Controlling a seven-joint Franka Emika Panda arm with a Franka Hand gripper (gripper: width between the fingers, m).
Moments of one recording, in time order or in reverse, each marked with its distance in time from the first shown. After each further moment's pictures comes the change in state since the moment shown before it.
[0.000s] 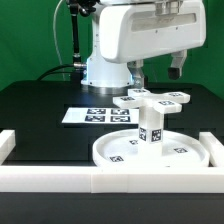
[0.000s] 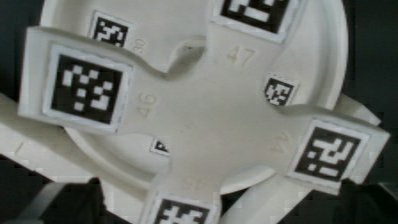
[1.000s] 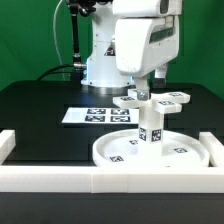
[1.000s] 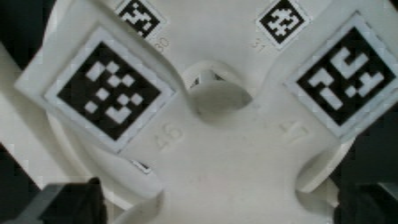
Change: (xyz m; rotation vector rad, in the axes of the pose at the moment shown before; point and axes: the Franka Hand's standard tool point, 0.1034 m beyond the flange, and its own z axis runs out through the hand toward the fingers) arm -0.012 0.000 0.022 -0.022 -0.032 -0.385
